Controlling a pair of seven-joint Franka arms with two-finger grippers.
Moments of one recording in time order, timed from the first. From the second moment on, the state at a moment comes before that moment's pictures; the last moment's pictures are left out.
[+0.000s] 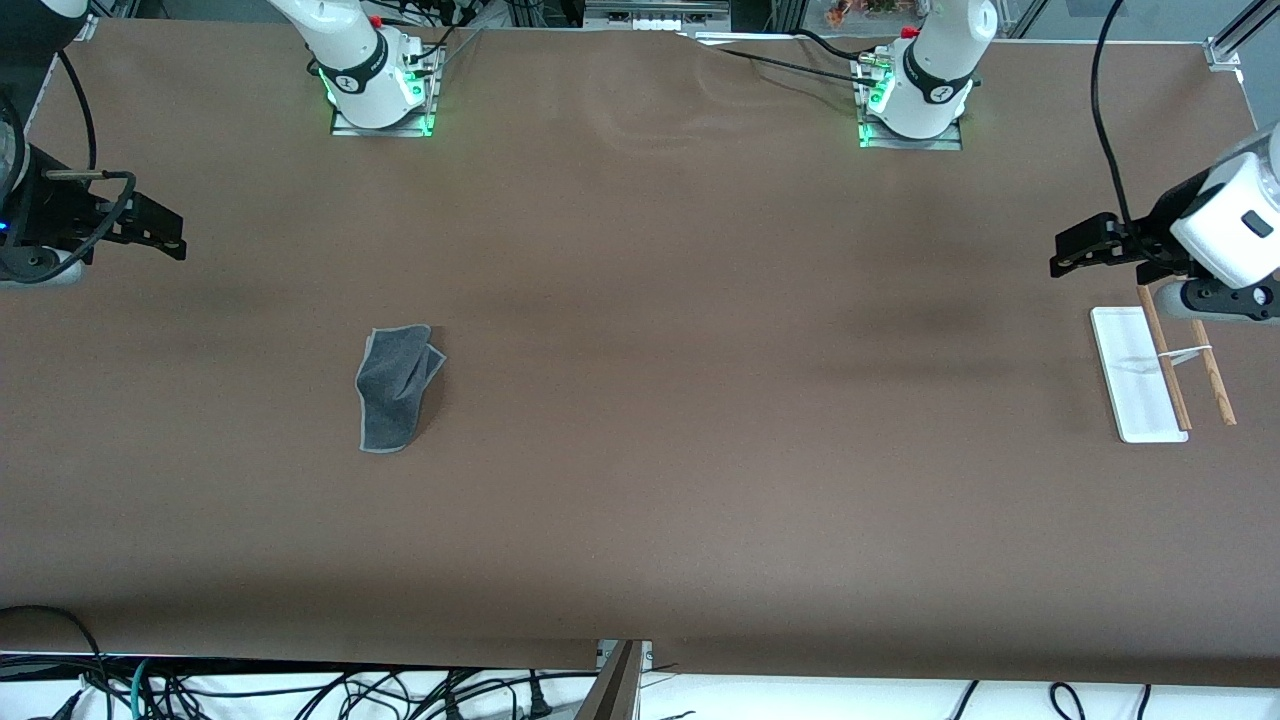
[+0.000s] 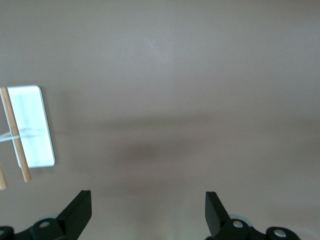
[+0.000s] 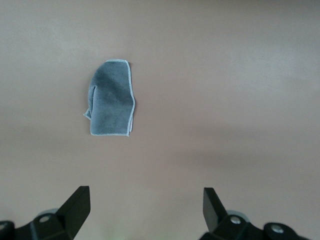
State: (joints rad) left arm 0.10 0.12 -0.17 -1.47 -0.02 1.50 -0.04; right arm -0.06 0.07 0.10 -1.53 -0.07 1.53 -0.06
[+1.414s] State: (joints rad) left arm -0.05 -0.04 0.01 -1.74 -0.02 1.65 -0.03; right arm 0.05 0.33 0.11 -1.53 -0.07 1.71 -0.05
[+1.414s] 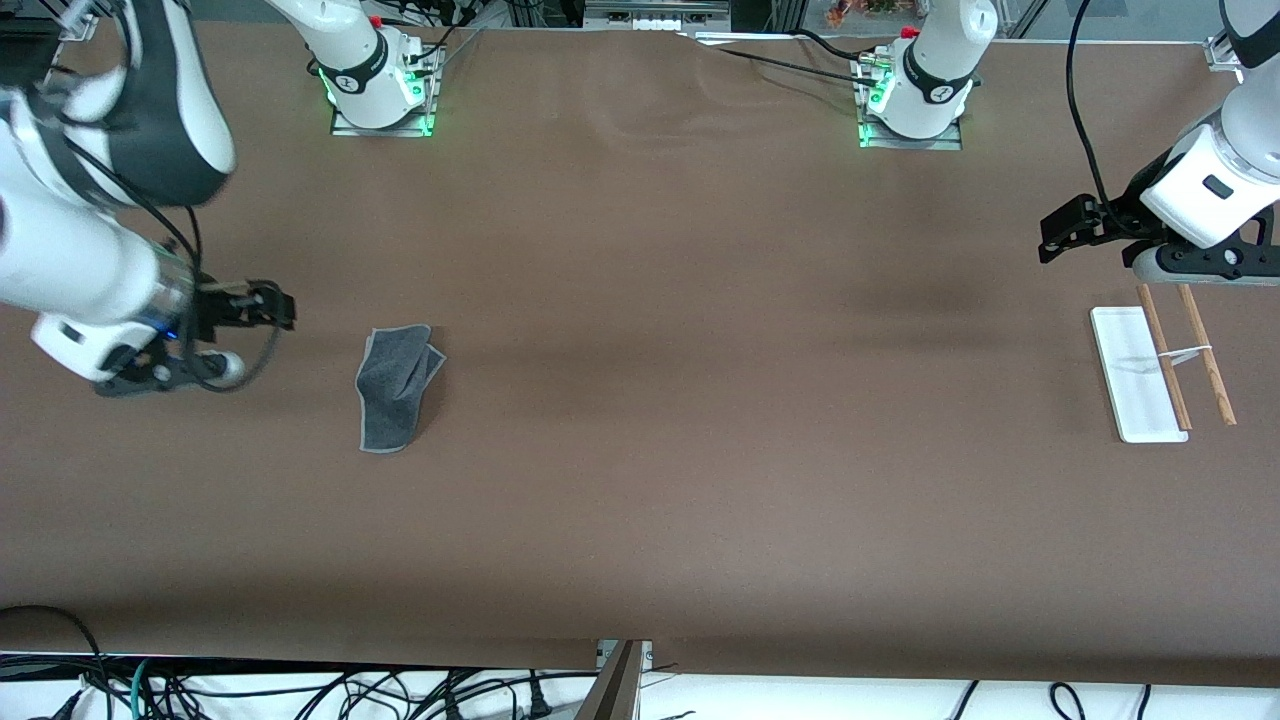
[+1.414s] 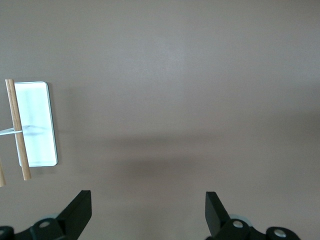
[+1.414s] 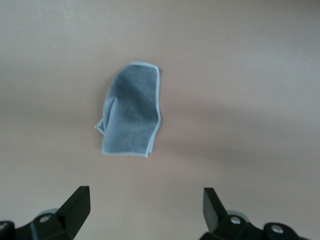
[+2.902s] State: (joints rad) left arm -0.05 -0.04 0.01 -1.74 -0.02 1.62 -0.03; right arm 0.13 0.72 0.11 -1.53 -0.07 2.03 -0.04
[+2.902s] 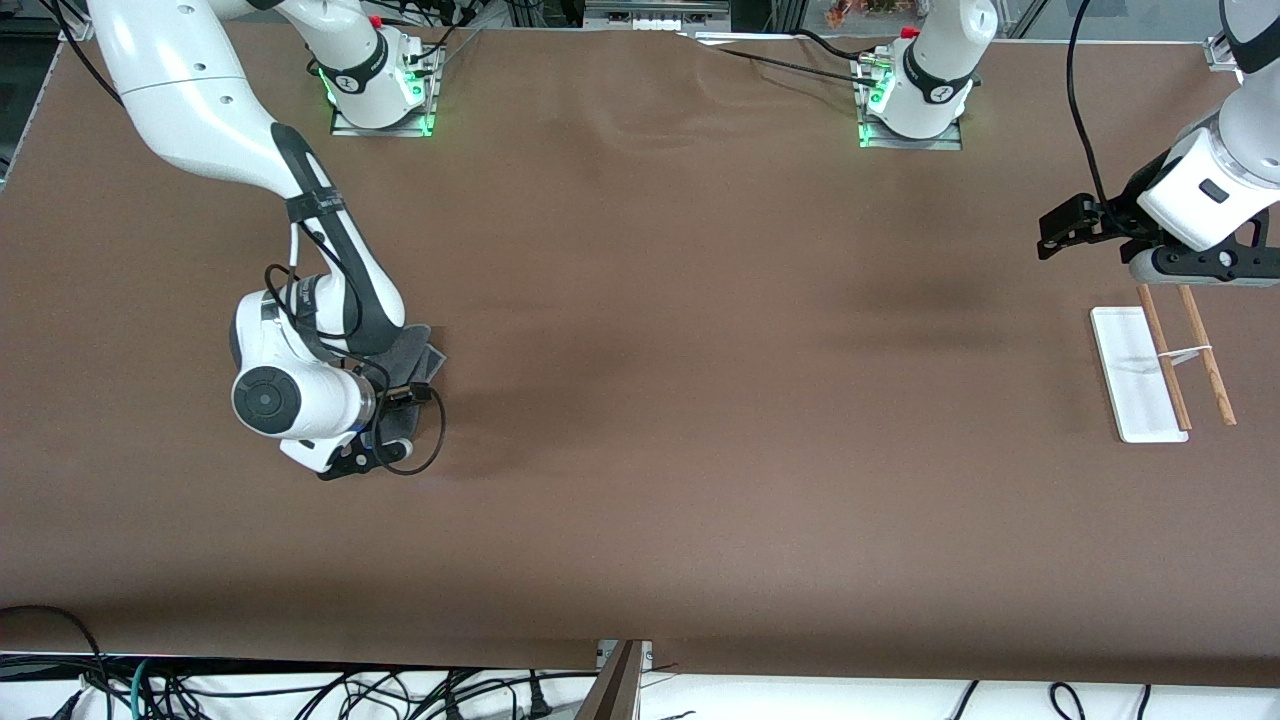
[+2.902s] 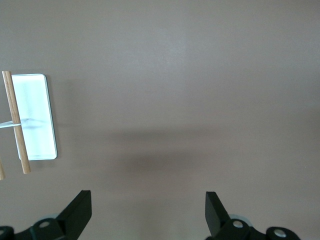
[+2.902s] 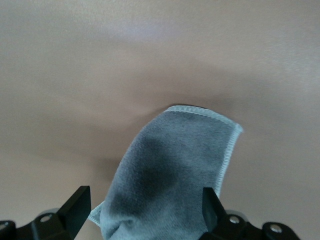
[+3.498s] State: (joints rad) left arm -0.05 -0.04 0.01 -1.74 -0.02 1.62 -0.03; right arm 0.13 0.73 0.11 -1.54 -0.07 2.00 -0.04
